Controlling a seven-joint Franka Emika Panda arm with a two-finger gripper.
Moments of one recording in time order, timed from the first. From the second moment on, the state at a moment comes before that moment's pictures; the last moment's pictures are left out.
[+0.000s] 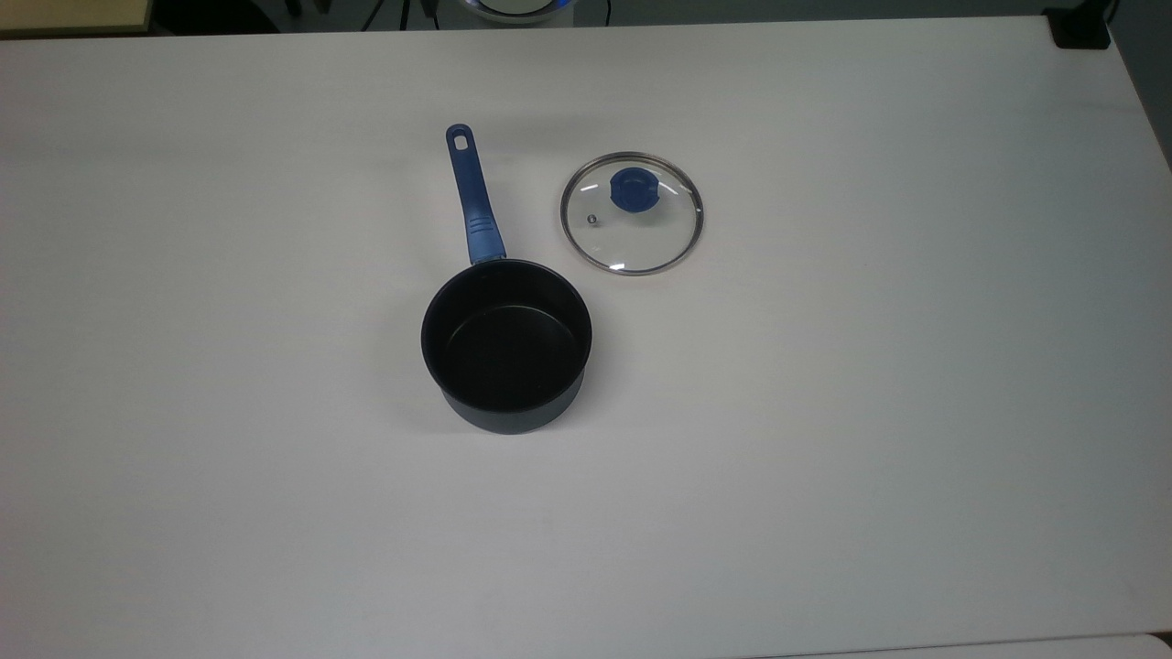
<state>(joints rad) -0.03 -0.04 -0.13 -1.65 0.08 1.56 -0.05</state>
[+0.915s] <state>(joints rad) 0.09 0.01 -0.09 -1.73 0.08 1.69 -0.02</state>
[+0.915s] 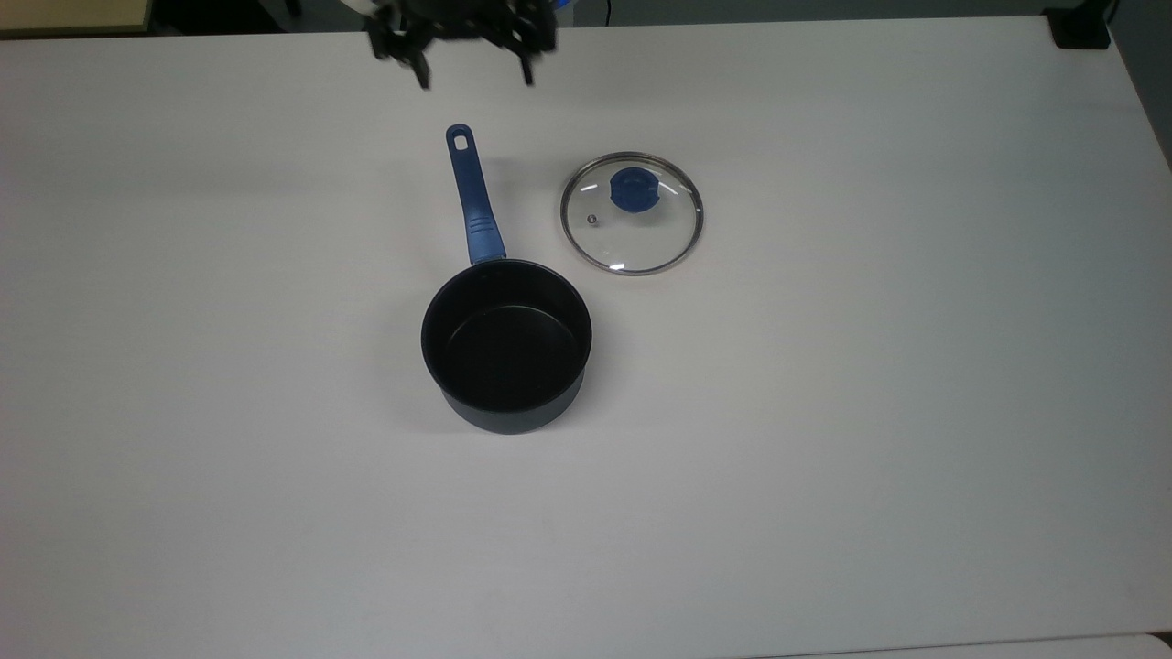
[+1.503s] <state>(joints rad) 0.23 -0.08 -0.04 -1.98 0.08 1.84 0.03</state>
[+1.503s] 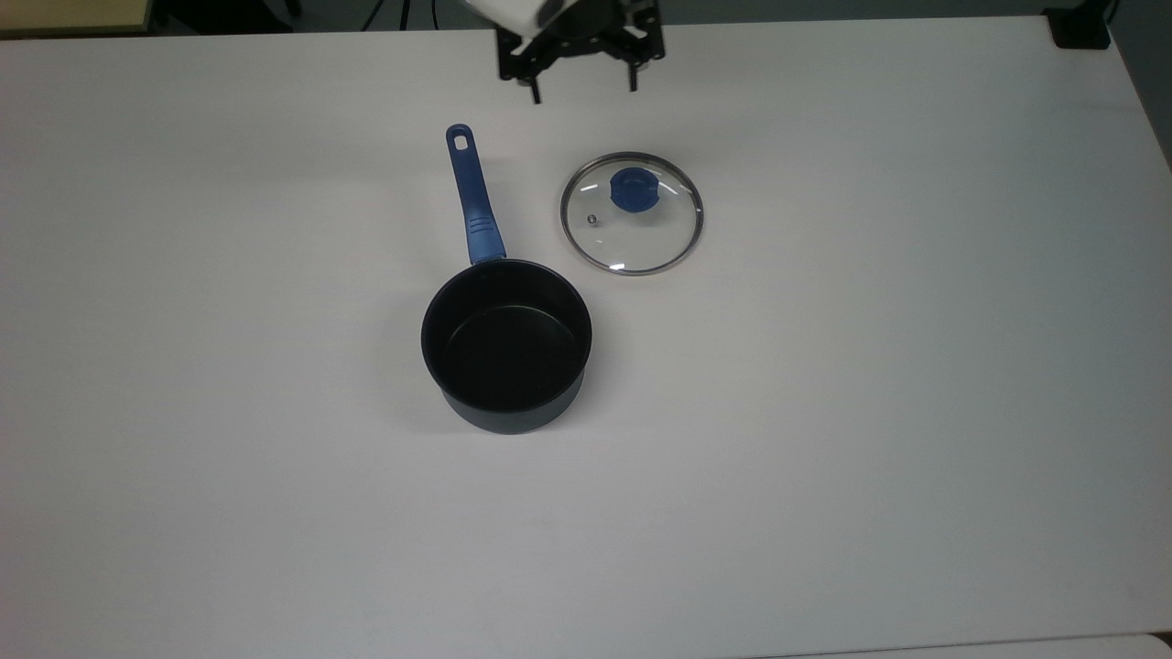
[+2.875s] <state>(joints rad) 0.38 0.18 -0.03 -2.07 -0.02 2.15 0.27</state>
